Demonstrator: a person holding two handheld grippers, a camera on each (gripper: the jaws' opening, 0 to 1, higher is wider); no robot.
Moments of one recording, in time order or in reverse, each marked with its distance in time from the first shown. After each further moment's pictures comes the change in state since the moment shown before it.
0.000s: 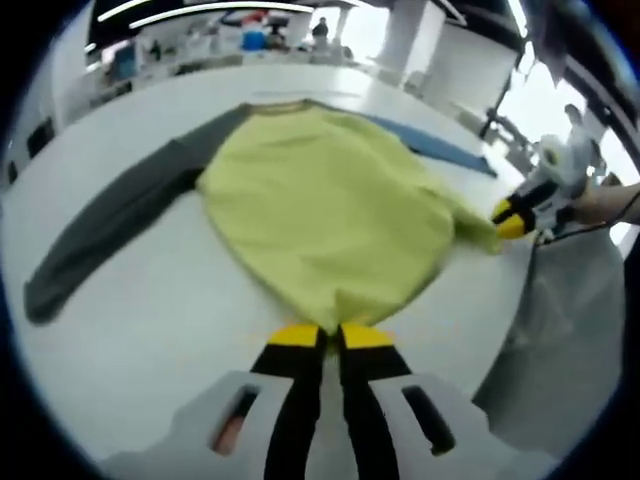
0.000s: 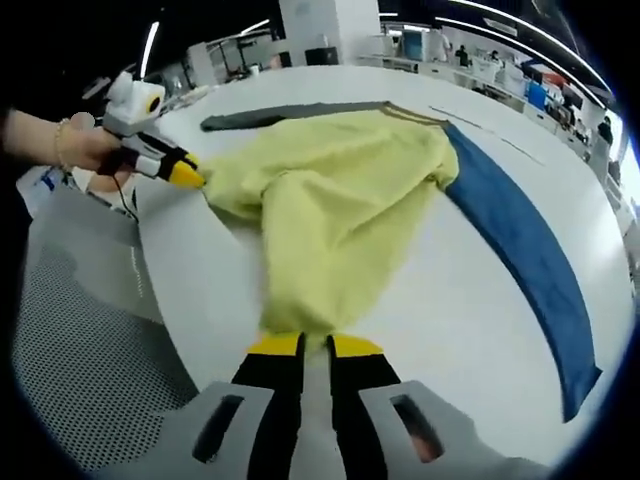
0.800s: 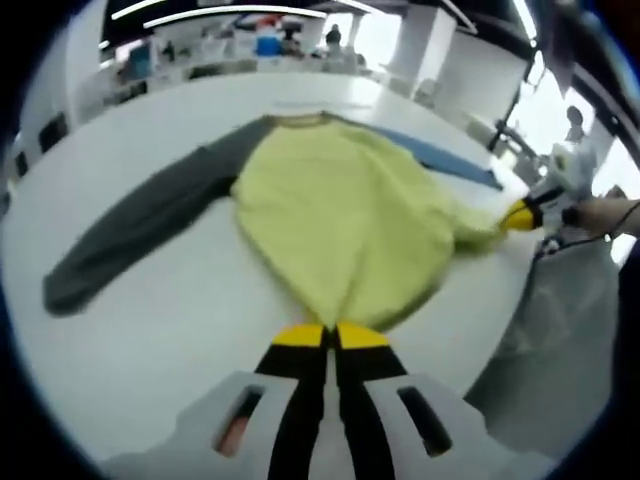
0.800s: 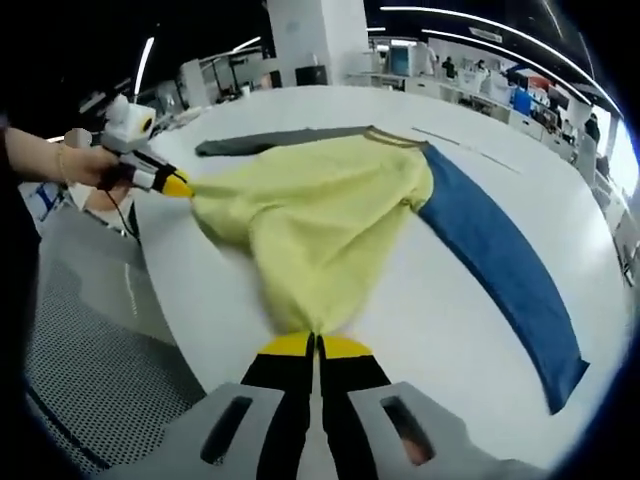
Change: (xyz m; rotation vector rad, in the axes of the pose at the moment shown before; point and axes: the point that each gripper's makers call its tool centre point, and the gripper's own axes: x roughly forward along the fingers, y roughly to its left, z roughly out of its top) left arm -0.033 0.018 0.008 -0.032 -0.033 0.048; right arm -0.038 -0.016 0.020 0.035 -0.105 -0.052
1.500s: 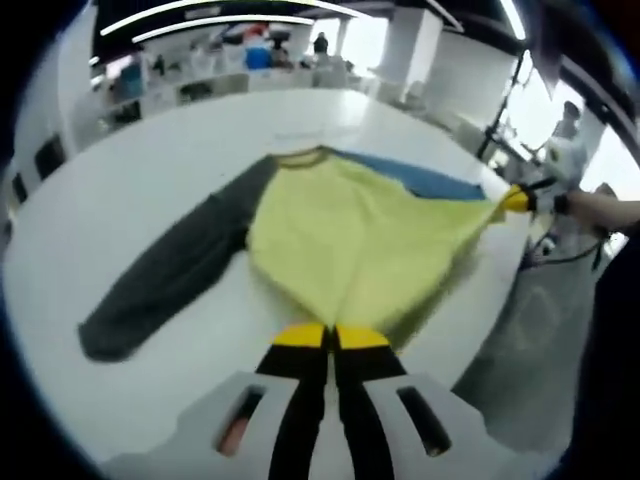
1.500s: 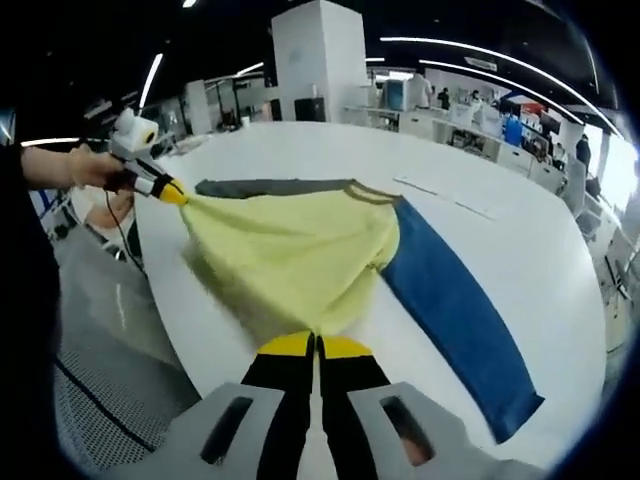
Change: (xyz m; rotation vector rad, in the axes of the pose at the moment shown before) left arm -0.049 -0.002 0.065 0.068 -0.023 -0.020; right arm -0.048 -0.027 0.055 -0.054 -0.117 -0.033
